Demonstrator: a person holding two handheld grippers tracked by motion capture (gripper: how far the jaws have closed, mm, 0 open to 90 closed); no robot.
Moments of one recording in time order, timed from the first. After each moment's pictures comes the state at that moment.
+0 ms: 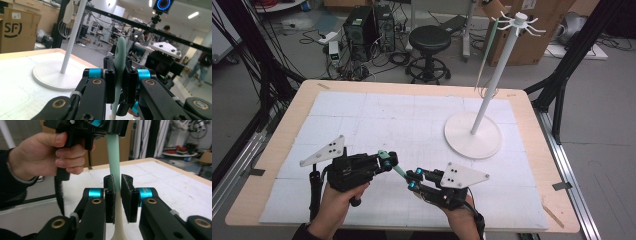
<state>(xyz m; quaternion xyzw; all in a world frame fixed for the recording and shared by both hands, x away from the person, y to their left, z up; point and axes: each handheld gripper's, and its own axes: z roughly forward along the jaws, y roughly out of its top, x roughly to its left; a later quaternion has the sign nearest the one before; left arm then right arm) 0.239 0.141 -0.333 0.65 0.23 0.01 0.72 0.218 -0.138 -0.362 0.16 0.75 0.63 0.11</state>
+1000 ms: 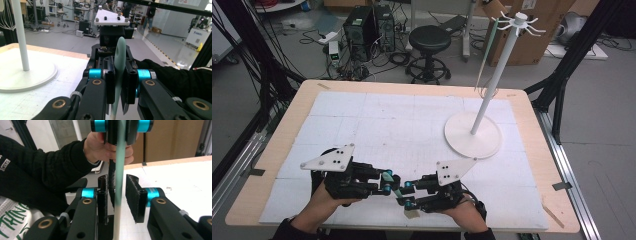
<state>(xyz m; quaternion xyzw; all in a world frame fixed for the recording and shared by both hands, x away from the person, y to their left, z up) 0.233 0.137 -0.323 0.74 0.06 -0.05 0.67 0.234 -0.130 -0.365 0.03 0.77 0.63 -0.08</state>
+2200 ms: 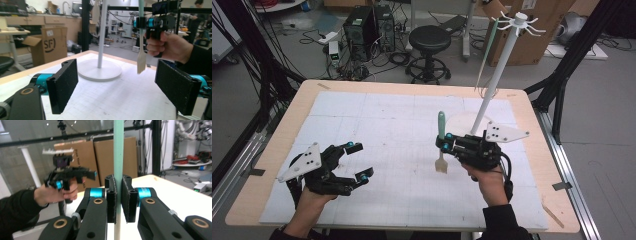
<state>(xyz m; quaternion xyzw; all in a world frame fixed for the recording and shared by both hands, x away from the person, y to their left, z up) 0.240 0.198 -0.362 0.67 0.21 0.16 0.70 0.288 -0.213 -0.316 0.17 0.69 0.70 0.06</state>
